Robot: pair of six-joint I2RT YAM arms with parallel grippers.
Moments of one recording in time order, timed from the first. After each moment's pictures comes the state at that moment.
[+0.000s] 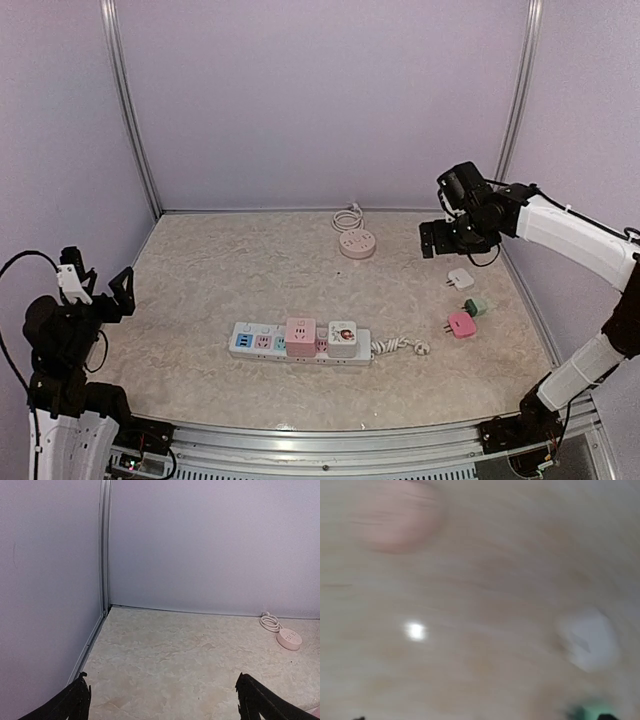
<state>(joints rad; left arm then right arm) 0.04 0.01 0.32 -0.29 0.04 -0.10 0.61 1.49 1.37 -0.77 0.31 0.36</state>
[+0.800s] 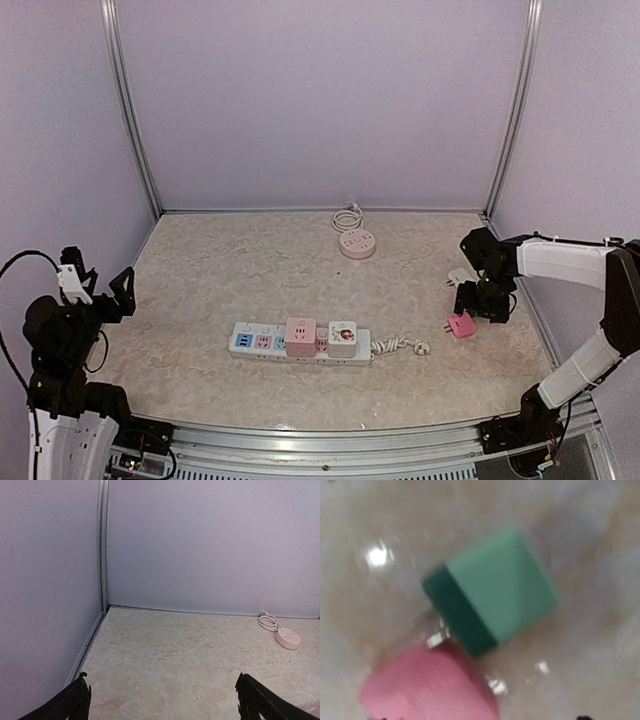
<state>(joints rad) 0.04 0.01 0.32 -0.29 0.04 -0.10 0.32 1.49 0.91 -0.76 0.21 0.65</state>
